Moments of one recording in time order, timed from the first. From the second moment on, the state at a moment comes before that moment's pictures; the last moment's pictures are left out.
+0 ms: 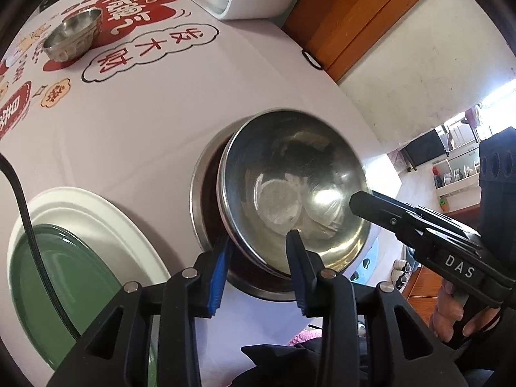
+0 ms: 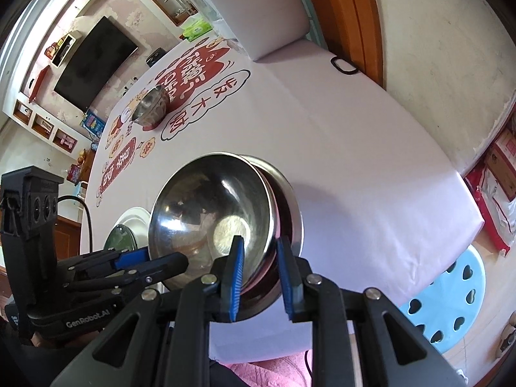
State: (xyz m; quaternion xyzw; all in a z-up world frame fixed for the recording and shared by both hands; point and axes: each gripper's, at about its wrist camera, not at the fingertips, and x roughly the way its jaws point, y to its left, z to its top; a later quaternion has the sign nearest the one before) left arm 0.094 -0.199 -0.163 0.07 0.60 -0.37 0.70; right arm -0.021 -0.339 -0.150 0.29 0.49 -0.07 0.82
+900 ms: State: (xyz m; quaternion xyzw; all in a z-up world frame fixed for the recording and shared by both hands) left arm 0.203 -0.096 -0.063 0.06 0.55 -0.22 0.81; right arm 0.118 -0.326 -0.041 0.16 0.41 0.01 0.90
